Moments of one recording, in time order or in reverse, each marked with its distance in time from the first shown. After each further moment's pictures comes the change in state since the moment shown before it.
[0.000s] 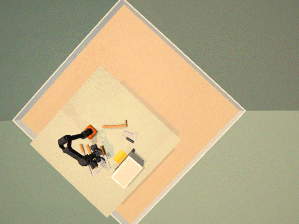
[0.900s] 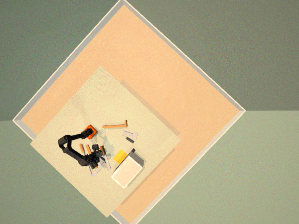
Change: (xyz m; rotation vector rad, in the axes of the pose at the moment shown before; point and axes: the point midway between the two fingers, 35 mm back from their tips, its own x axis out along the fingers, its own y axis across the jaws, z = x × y) arm 0.000 0.000 0.000 0.214 0.000 0.000
